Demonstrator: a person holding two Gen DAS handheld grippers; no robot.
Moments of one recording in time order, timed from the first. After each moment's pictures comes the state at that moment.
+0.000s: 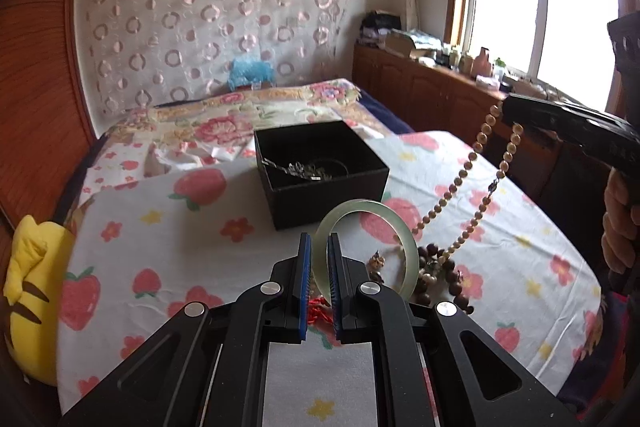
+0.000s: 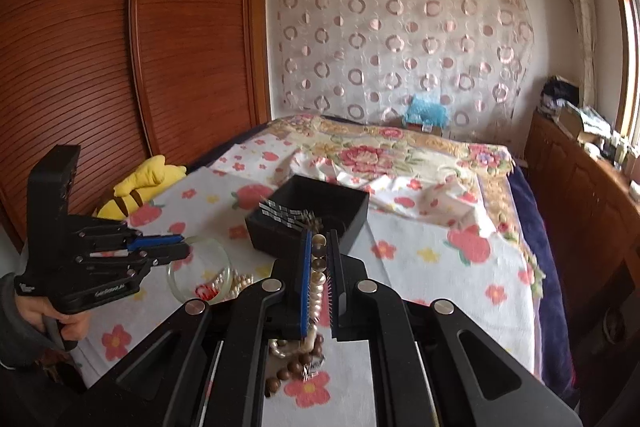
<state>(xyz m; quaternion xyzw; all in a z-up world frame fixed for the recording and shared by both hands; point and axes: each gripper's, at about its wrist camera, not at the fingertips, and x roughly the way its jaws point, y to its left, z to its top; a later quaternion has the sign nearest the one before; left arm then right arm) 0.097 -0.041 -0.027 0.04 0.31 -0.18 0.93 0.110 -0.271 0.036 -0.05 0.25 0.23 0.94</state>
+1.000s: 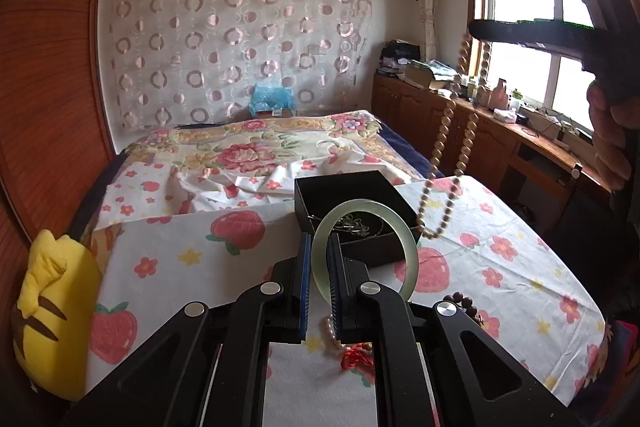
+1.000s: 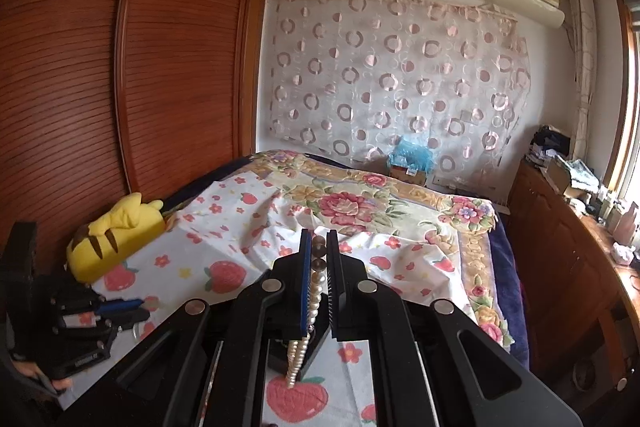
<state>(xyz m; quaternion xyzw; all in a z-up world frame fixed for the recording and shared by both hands) 0.120 -0.010 0.003 0.02 0.27 -0.15 0.95 0.197 -0.244 0.129 -0.08 0.21 0.21 0.95</state>
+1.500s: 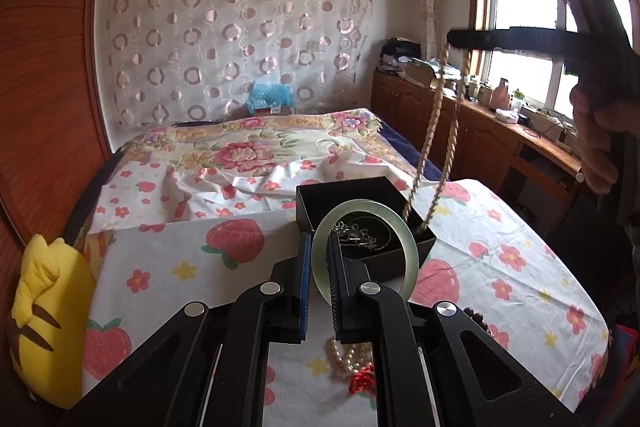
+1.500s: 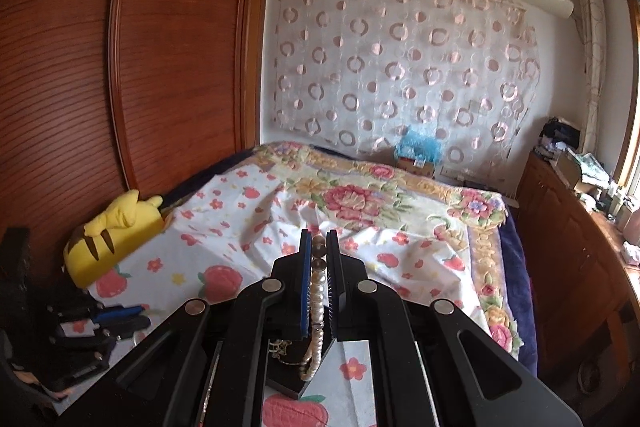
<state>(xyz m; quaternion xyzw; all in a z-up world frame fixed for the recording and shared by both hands) 0.146 -0.014 -0.001 0.02 0.28 -0.15 0.95 0.241 -0.231 0.101 -0.08 0.24 0.22 0.94</state>
